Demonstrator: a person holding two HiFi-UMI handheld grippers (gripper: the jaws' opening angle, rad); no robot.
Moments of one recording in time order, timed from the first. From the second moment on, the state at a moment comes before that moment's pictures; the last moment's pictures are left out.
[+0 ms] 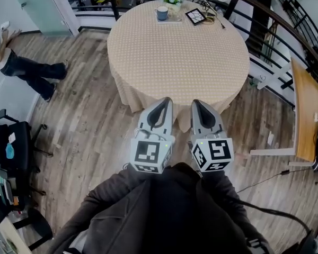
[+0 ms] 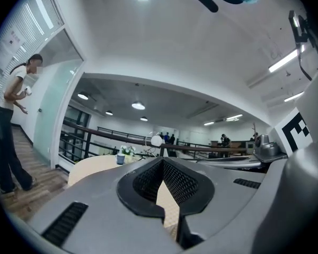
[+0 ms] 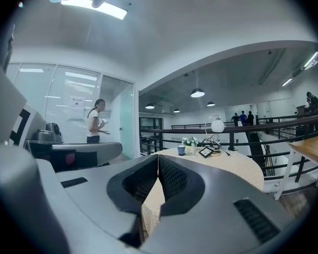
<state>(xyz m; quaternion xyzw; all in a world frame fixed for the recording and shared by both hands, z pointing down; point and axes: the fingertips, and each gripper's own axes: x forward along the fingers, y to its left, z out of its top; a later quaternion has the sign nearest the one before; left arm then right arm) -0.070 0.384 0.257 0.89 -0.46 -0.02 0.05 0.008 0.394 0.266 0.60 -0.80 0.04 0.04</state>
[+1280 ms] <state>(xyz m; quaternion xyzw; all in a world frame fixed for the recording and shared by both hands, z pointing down) -0.020 0.210 0.301 0.88 -0.47 0.07 0.07 0.073 0.204 0.308 0.60 -0.79 0.11 0.03</state>
